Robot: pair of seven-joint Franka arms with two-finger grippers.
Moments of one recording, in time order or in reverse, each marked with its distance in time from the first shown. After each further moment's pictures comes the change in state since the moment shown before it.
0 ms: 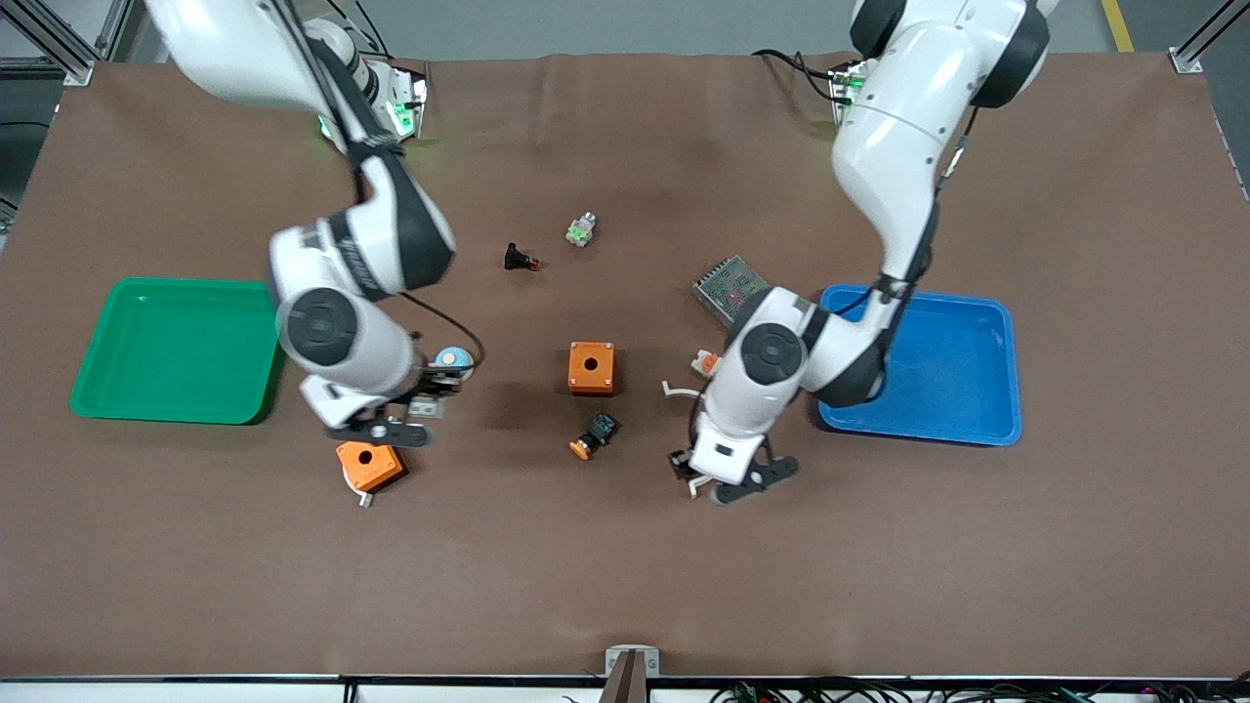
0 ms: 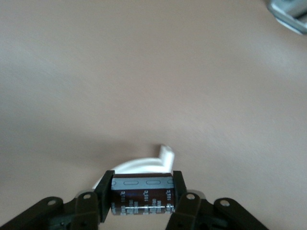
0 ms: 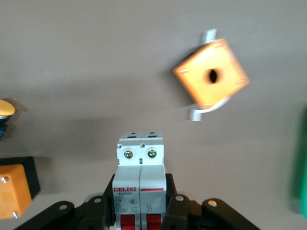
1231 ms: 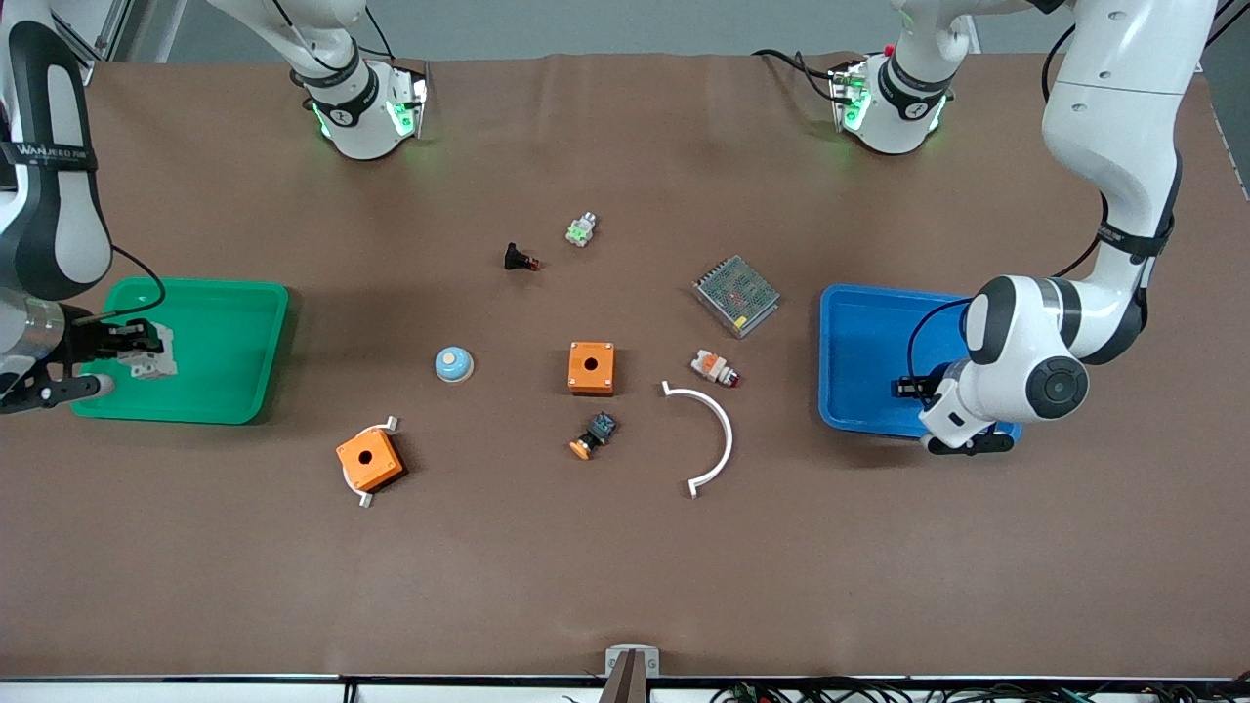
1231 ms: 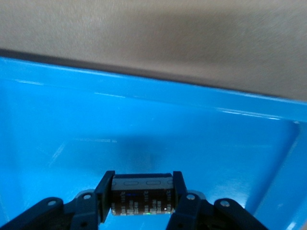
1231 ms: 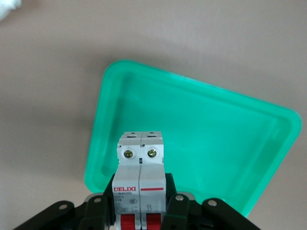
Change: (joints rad) left arm 0.479 -0.293 -0.056 -0.600 0.001 -0.178 0.775; right arm -0.604 -0.154 -0.023 -0.335 -0.082 0.112 -0.908
